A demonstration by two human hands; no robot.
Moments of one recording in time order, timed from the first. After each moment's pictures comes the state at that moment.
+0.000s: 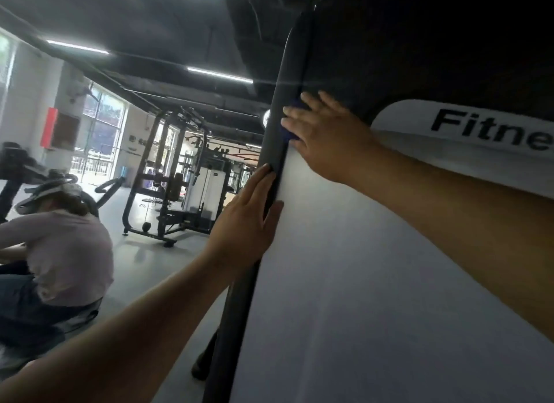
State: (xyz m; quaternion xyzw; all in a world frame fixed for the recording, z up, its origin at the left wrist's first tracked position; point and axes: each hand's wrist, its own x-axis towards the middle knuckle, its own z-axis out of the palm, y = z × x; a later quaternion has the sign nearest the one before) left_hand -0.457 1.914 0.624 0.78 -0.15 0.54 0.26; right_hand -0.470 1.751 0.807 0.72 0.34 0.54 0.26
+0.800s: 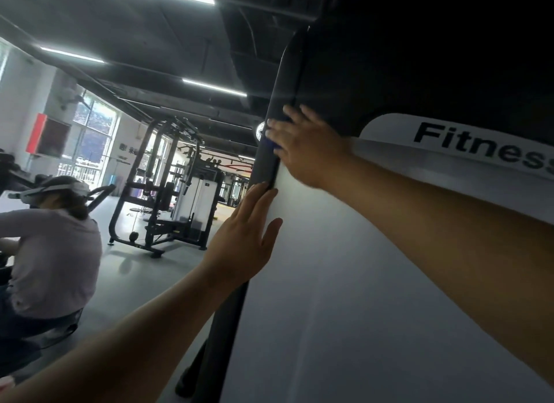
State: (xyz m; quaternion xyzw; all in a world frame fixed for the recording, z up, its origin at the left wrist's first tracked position) left_hand -0.452 1.907 0.606 0.78 -0.17 0.55 0.24; right_hand -0.470 1.769 0.802 0.75 0.33 0.52 0.25
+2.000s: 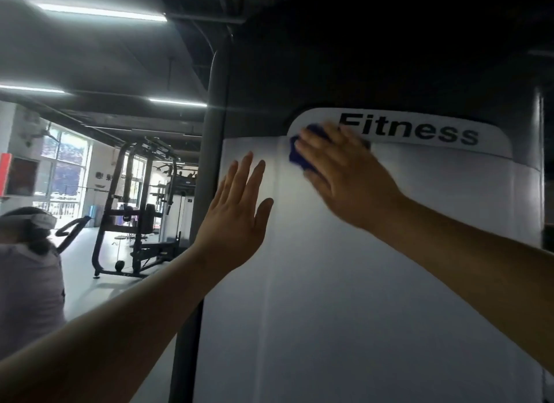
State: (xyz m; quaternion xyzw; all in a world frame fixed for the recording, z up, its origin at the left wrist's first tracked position) left_hand -0.463 1.833 0.663 0.79 -0.19 0.56 0.15; right_hand -0.496 1.593 0.753 0.72 0.31 0.60 0.14
